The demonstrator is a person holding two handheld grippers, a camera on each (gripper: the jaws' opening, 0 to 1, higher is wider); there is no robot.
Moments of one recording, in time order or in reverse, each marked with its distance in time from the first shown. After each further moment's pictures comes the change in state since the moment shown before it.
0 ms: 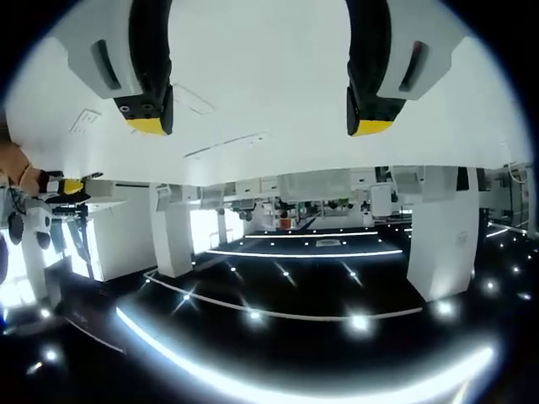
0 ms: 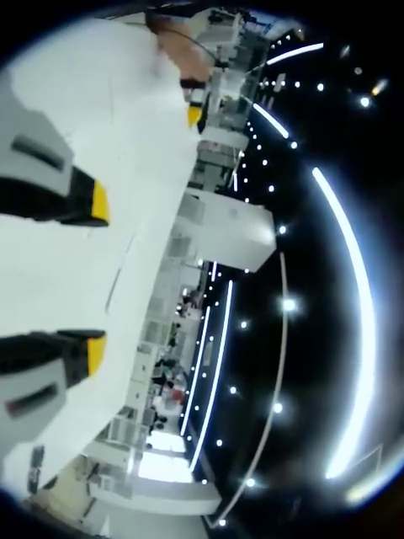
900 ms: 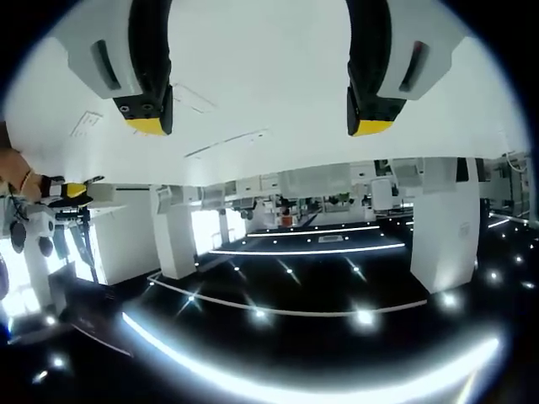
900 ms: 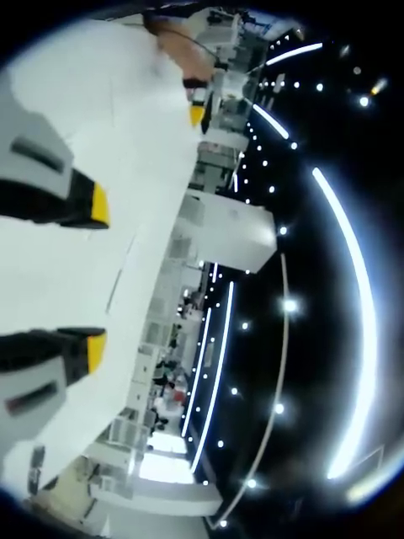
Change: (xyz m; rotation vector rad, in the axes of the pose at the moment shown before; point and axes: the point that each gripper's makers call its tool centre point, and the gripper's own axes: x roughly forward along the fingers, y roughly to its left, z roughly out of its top) left arm -0.005 -0.003 0.008 0.037 -0.011 -0.008; right arm -0.002 0.001 -0.001 0.002 0.005 0.003
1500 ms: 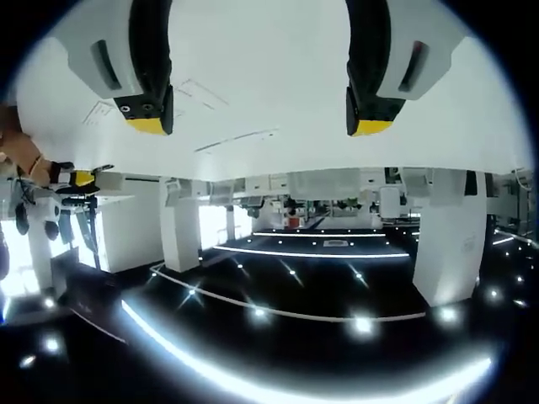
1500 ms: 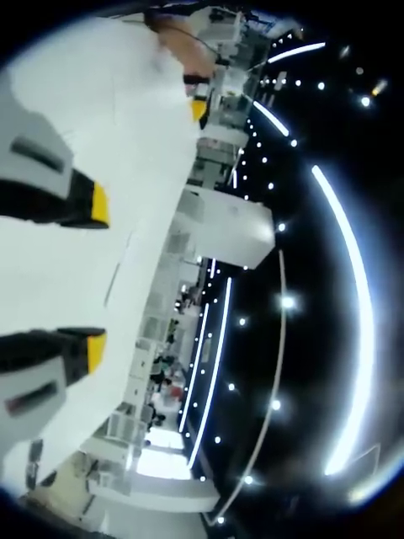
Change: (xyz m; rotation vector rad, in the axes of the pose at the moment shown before) left arm -0.004 -0.004 0.003 -0.069 -0.008 -0.035; right arm -0.001 -0.007 0.001 -0.019 0.002 -0.024
